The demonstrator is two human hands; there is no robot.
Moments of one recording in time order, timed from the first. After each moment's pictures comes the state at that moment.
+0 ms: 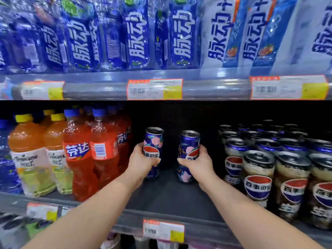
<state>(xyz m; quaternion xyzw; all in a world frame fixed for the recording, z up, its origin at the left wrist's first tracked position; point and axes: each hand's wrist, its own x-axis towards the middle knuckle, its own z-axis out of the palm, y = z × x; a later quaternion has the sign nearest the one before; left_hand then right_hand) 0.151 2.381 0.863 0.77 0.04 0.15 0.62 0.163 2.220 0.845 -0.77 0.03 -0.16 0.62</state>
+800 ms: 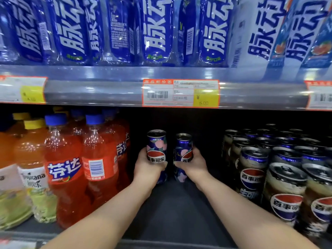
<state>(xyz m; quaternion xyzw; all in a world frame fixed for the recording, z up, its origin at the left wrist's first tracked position) 0.197 2.384 0.854 0.74 0.00 0.13 0.66 0.219 2.247 0.845 -0.78 0.05 -0.13 0.61</state>
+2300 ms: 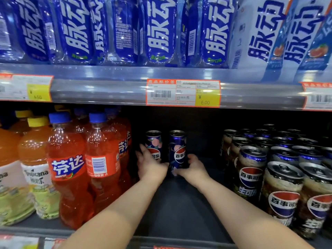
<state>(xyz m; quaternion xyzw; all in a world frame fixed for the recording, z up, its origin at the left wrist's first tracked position) 0.231 2.374 0.838 0.84 0.07 0.14 0.52 0.216 2.244 0.836 -0.87 0.07 -0.07 0.47</state>
